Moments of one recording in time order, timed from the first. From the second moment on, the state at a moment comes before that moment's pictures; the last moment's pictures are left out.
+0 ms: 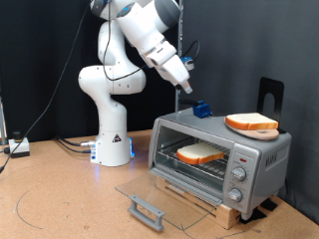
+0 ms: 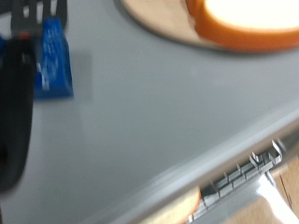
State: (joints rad) arm -0.27 -0.87 0.26 -2.79 0.92 1.96 -1.07
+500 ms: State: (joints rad) arm -0.36 -0.77 0.11 -2.75 0.82 1.92 -1.19
